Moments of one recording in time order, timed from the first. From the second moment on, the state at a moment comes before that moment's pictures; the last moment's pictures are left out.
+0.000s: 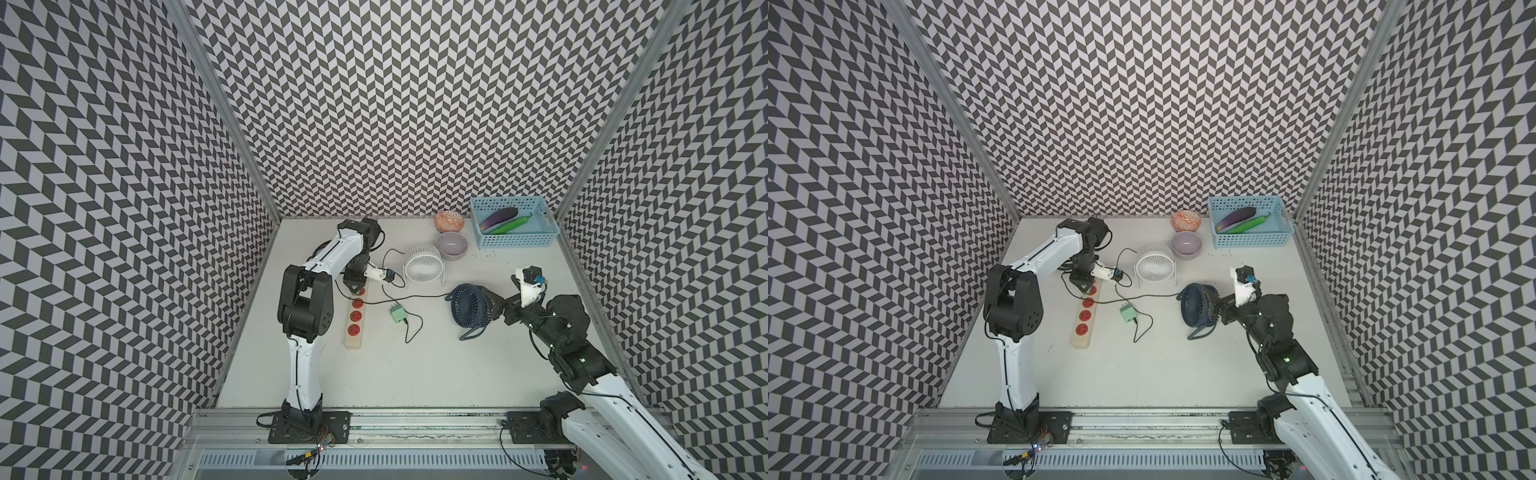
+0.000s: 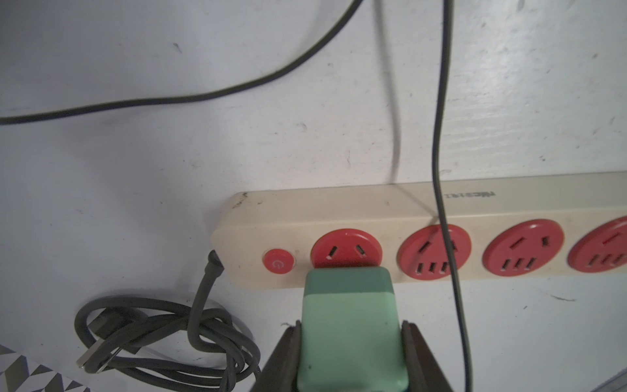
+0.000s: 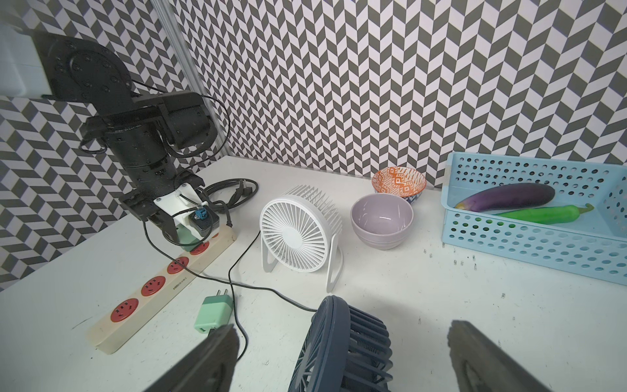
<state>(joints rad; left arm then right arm) -0.31 2.10 1.80 -1.28 -0.19 1.35 0.33 0.67 0.47 0.00 -0.16 0.07</state>
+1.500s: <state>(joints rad) -0.38 2.10 1.73 -1.23 -0.25 1.26 0.33 0.69 0.47 0.01 -0.16 0.07</state>
